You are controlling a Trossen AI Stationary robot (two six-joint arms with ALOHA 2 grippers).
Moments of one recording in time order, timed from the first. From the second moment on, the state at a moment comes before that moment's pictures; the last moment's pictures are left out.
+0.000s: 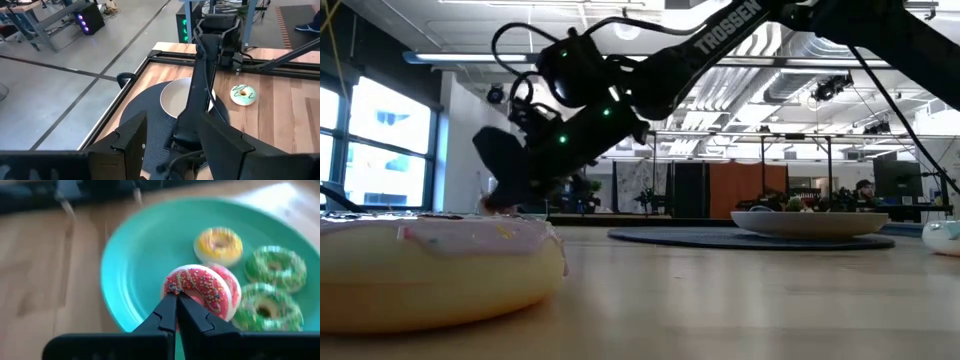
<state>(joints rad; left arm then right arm) -0.39 1.30 1.66 -0.92 -0.80 -0.27 -0.04 2.44 1.77 0.16 0.15 0.17</state>
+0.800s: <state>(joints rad) -0.39 1.31 1.66 -0.91 -0.77 -0.30 -0.02 2.32 1.78 -0.01 0.10 0.08</state>
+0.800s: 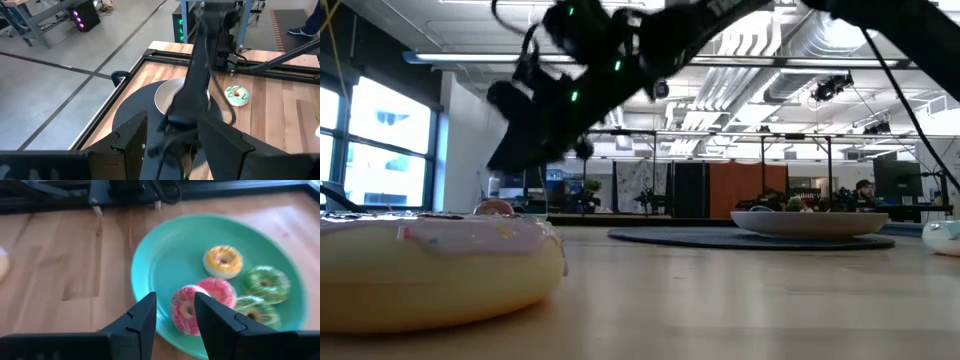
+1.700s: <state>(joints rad) -0.39 1.31 1.66 -0.91 -0.77 -0.35 0.16 1.36 1.34 -1.27 0.14 0.37</state>
